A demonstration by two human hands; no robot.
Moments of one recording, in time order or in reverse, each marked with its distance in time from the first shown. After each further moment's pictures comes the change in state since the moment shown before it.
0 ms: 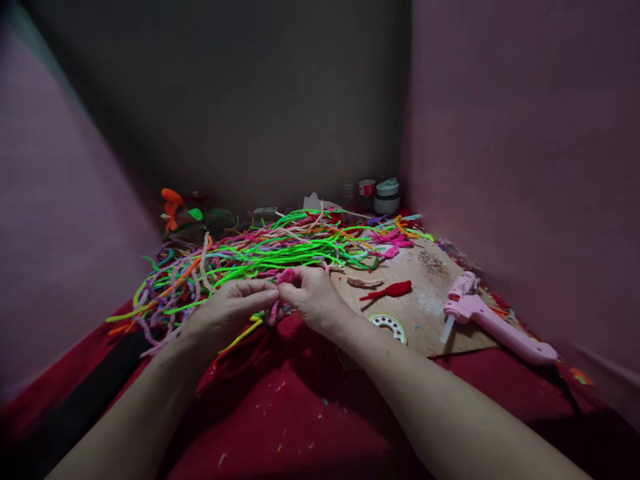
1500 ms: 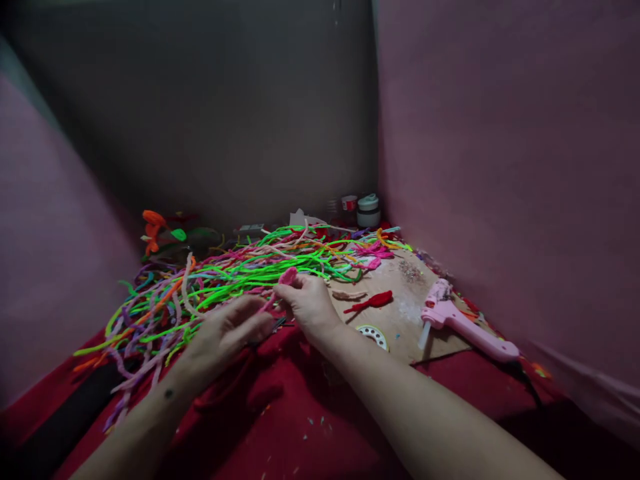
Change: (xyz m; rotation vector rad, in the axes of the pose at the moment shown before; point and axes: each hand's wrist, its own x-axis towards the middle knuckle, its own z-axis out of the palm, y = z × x) left_hand -0.004 0.002 0.018 0.541 0.290 0.168; right_hand 0.008 0.015 -0.006 0.302 0.177 0.091
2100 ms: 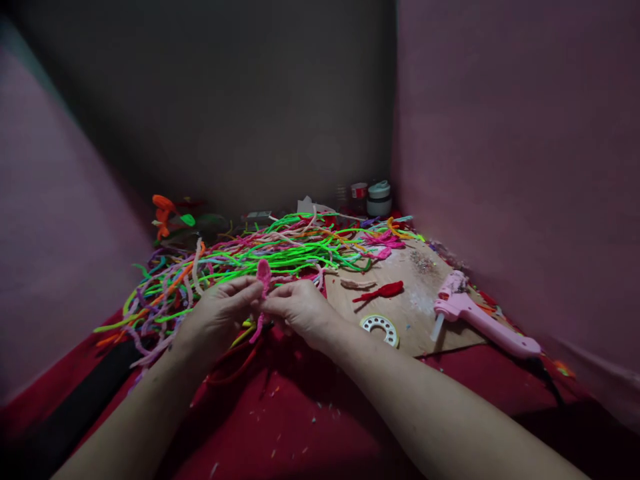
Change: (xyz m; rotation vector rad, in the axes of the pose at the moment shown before) left_hand 0.007 -0.007 -0.005 -0.717 0.027 -0.283; right_hand -0.014 0.008 0.007 -0.094 -0.317 0.134
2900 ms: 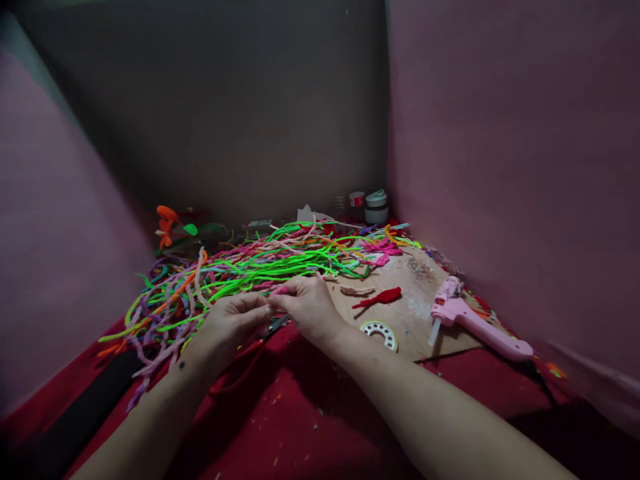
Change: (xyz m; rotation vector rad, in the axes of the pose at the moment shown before) left_hand -0.007 0.005 0.007 0.195 -0.040 -0.089; right_hand 0.002 -0.012 -0.005 -0.447 0.280 -0.332
